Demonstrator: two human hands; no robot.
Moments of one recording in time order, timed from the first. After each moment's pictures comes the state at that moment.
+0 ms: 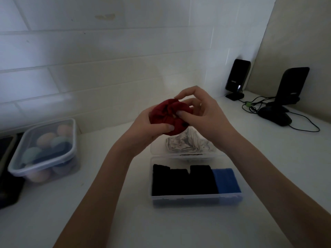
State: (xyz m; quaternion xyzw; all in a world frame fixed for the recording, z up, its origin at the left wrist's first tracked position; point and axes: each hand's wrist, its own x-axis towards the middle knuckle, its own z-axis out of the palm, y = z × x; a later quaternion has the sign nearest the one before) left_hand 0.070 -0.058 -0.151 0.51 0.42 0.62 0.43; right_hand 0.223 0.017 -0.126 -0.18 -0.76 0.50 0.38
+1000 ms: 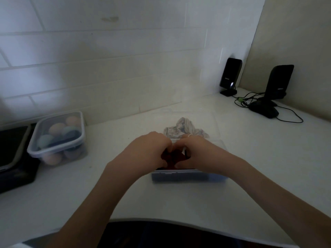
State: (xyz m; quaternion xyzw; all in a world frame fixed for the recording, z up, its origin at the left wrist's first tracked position) left_hand 0.122 -0.125 -0.147 0.70 0.71 0.03 0.02; right_hand 0.258 -0.038 -0.165 -0.22 -0.95 0.21 0.07
